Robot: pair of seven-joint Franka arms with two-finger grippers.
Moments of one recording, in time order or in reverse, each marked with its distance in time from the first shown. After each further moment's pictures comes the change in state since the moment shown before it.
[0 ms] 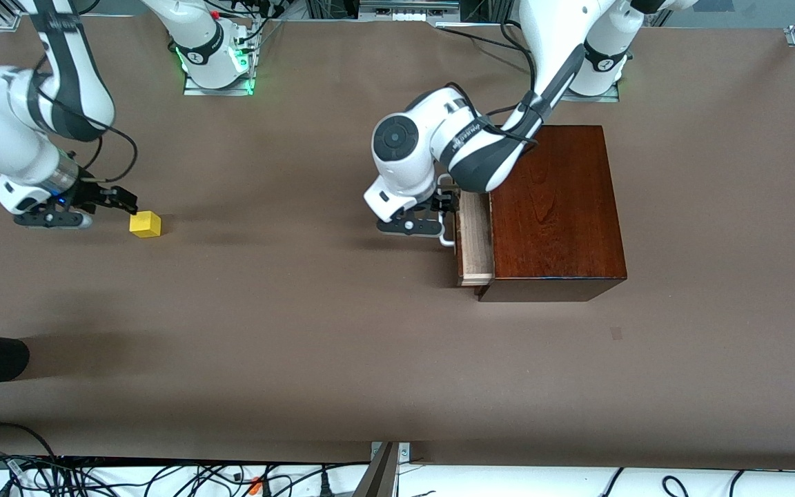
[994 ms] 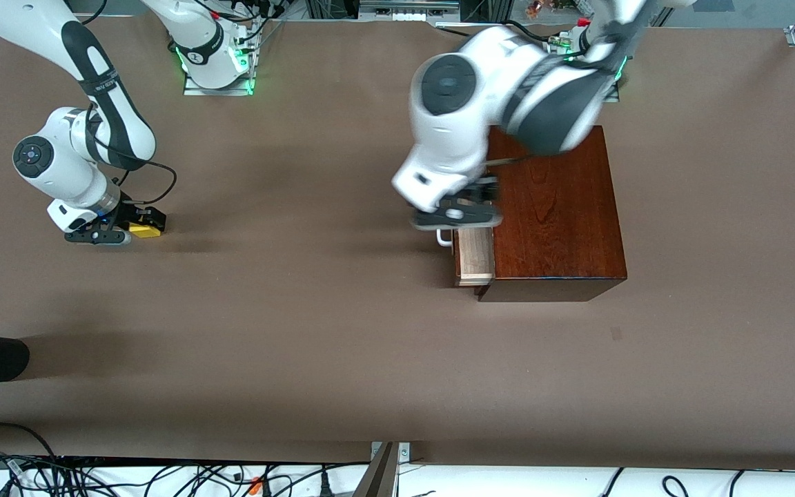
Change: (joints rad) left arm 0.150 -0.160 0.007 0.145 -0.003 -0.261 0.000; right arm 0.000 0.192 0.000 -0.053 0.000 0.259 -0.001
